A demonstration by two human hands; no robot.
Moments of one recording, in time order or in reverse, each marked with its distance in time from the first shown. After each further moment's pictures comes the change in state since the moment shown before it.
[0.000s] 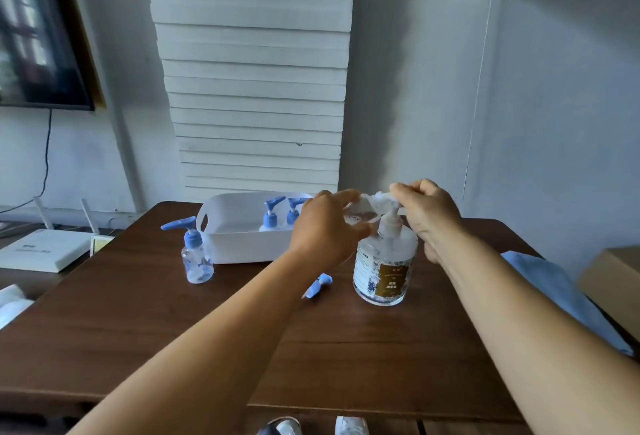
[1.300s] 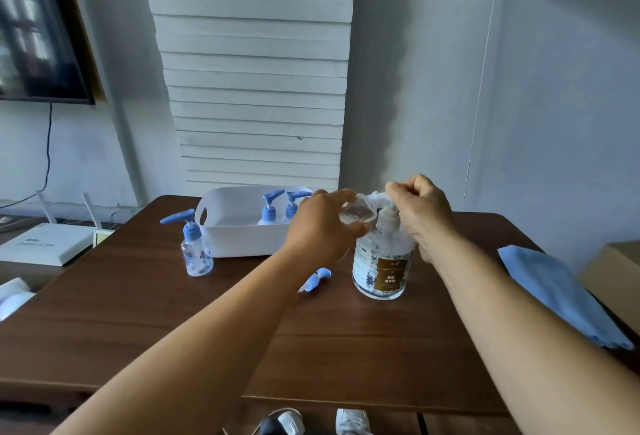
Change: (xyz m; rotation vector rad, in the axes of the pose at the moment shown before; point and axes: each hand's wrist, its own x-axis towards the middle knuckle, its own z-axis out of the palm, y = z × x) left_hand -0.005 -0.002 -0.002 -0.002 -0.033 -0.008; right_hand -0.003 0.008 0.006 -0.072 0.052 -0.073
